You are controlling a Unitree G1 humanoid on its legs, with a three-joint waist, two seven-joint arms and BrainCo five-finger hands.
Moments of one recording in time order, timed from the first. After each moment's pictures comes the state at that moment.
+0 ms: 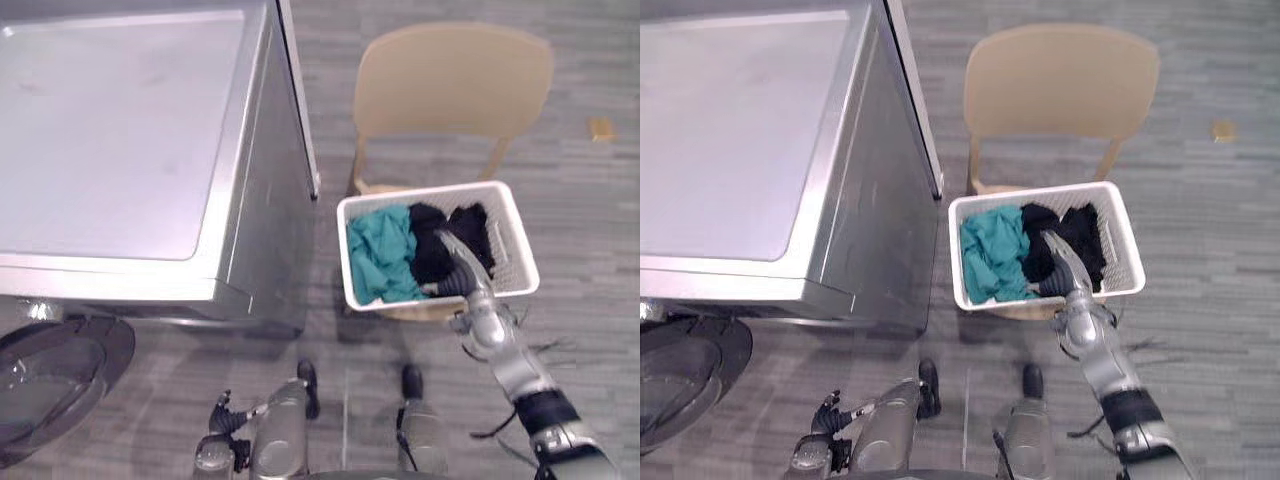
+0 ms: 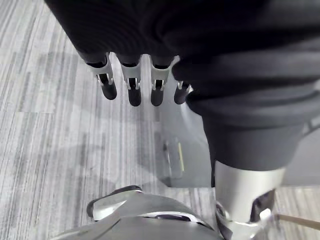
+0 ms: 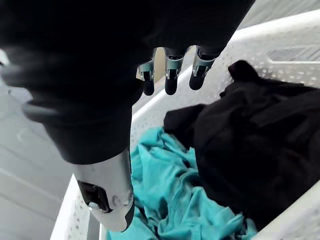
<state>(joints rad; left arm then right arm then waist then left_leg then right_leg) 0.06 0.11 0.07 0.87 0.07 -0.11 0.20 -0.41 -0.51 0.24 0.46 -0.47 -0.10 -0.21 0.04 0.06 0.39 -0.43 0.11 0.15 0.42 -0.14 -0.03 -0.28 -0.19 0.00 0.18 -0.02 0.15</state>
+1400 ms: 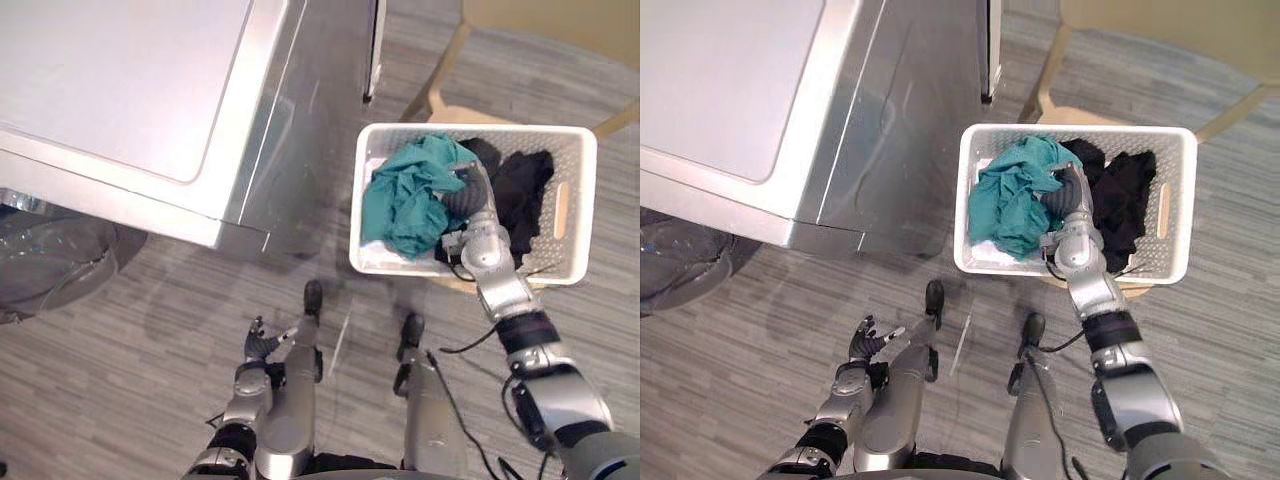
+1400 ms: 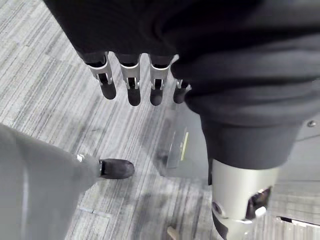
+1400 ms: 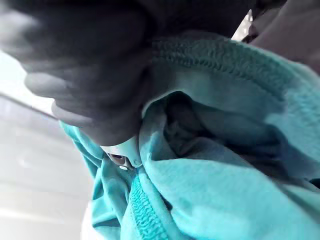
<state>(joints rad) -0.07 0.03 0.05 0.87 -0.05 -0.09 0.21 -0.39 -0.22 0.05 0.22 0.02 -0.07 -0.27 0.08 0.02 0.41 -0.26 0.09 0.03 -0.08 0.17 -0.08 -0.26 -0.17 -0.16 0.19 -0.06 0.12</state>
